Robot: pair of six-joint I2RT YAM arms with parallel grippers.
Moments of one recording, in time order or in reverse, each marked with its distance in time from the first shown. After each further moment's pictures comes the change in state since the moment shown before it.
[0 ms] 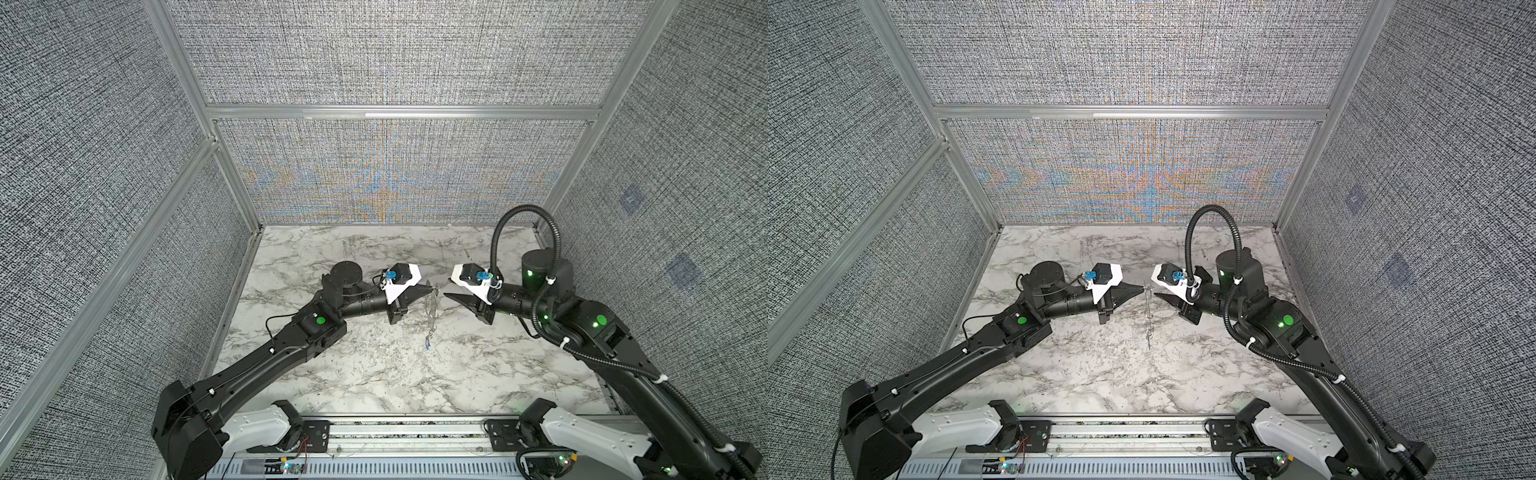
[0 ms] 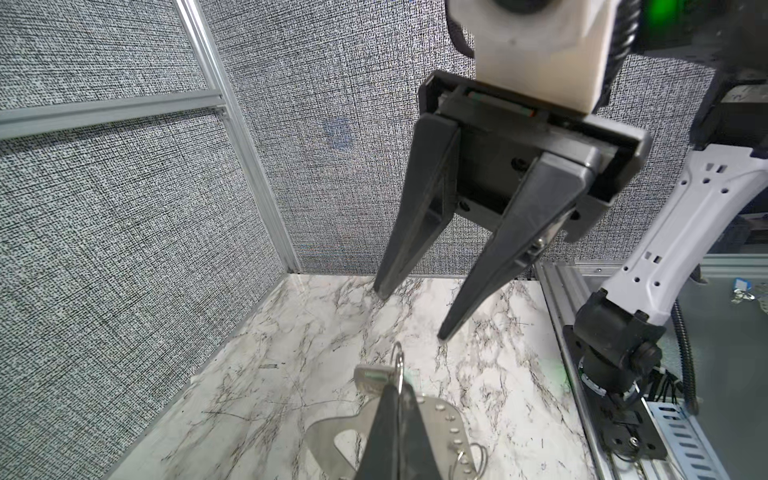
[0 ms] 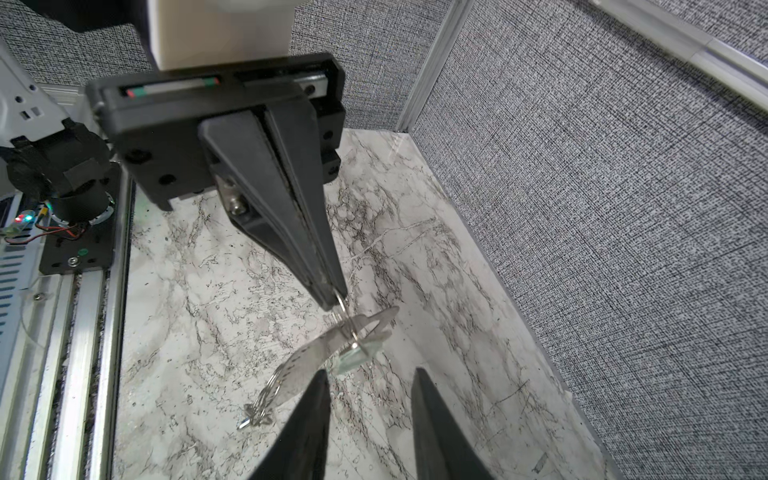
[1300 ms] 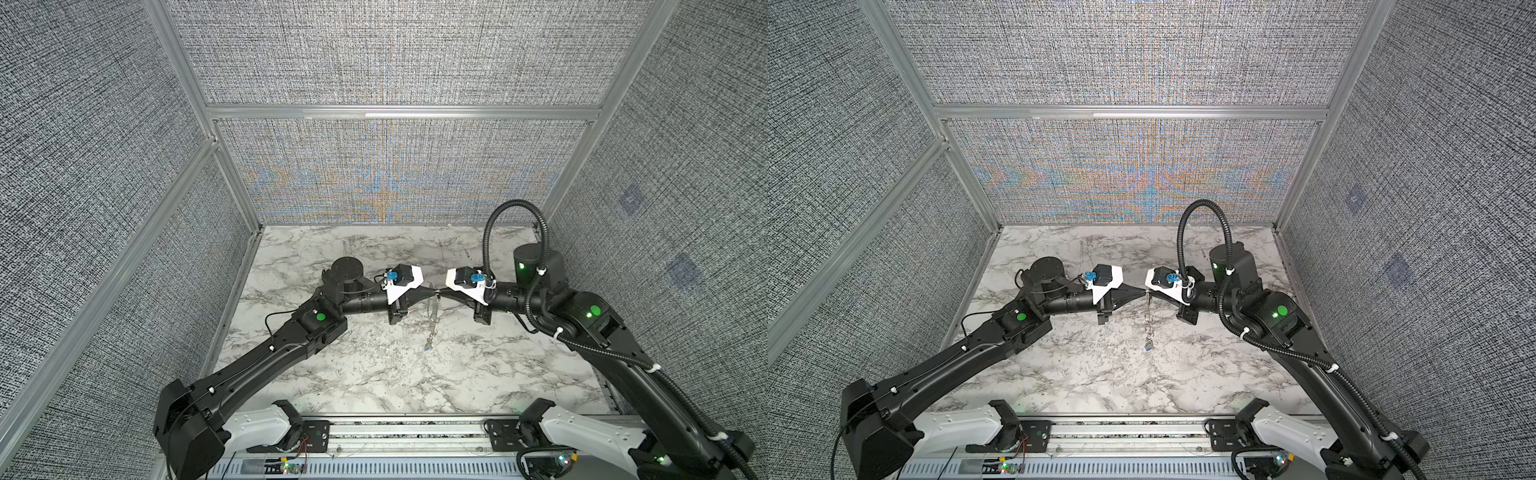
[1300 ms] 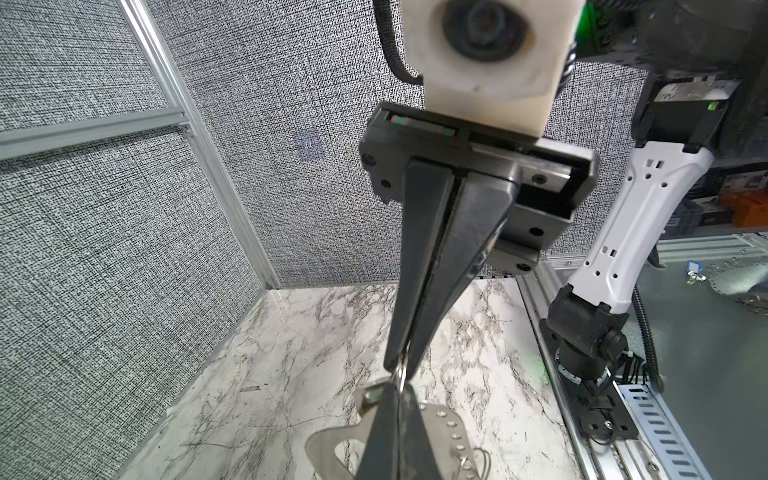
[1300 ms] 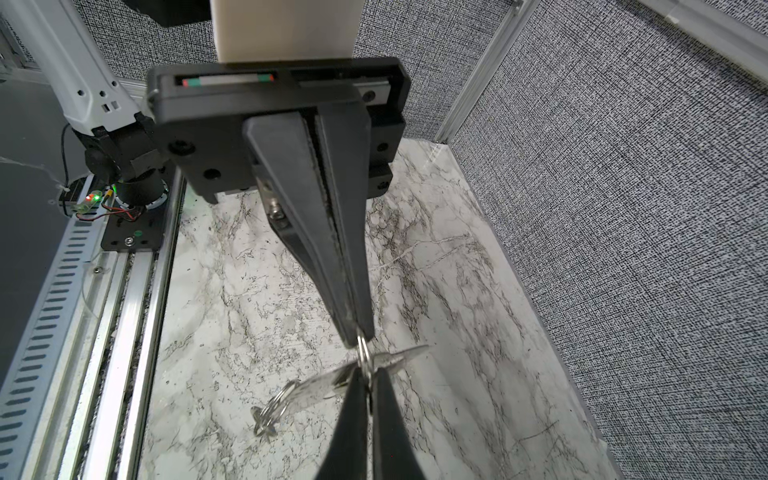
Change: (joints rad) left arm 0.002 0.015 0.050 -0.061 0.082 0.054; right arm -0.001 0.055 0.045 -0.064 -0.102 -0.068
